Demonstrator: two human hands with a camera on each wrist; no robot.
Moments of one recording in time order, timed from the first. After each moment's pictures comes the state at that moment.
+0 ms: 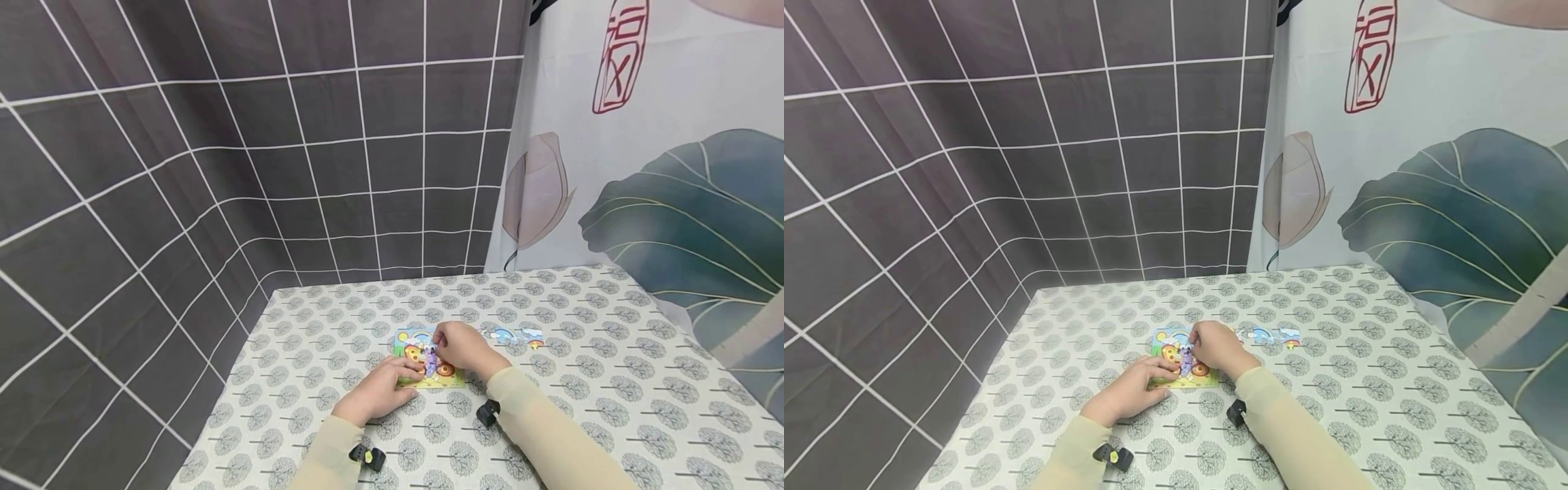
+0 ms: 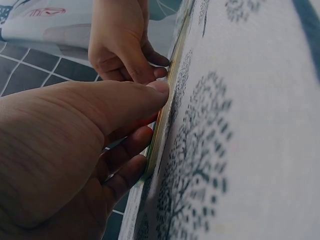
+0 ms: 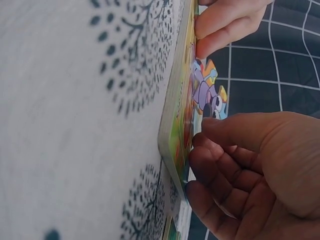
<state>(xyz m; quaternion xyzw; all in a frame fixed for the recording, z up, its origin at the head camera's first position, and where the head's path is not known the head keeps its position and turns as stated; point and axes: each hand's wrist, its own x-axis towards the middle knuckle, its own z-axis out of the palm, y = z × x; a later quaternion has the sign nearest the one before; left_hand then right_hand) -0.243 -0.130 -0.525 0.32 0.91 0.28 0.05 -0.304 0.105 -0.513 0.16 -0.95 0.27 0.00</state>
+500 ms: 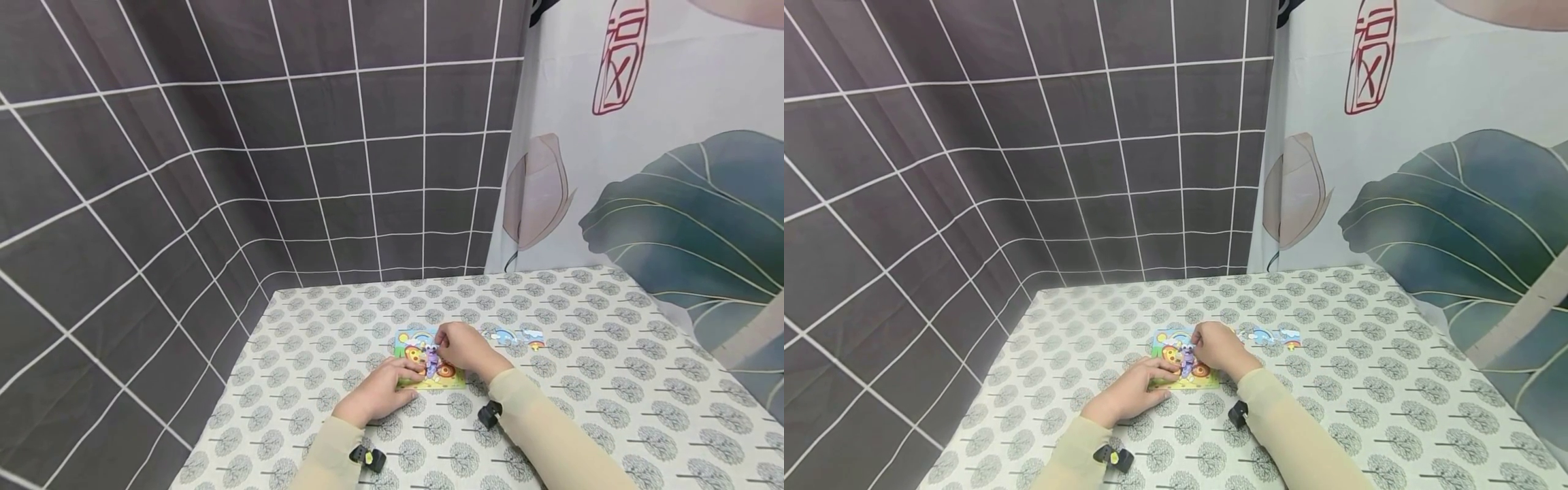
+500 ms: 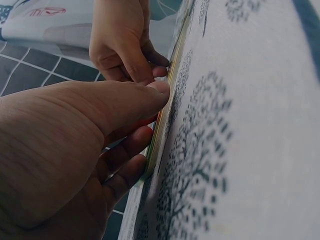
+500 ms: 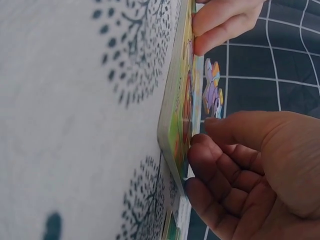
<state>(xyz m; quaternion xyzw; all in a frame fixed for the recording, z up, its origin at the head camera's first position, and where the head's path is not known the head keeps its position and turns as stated) -0.243 -0.129 -0.523 0.32 0.90 0.28 0.05 -0.308 0.105 -0.517 0.15 -0.95 0.29 0.00</state>
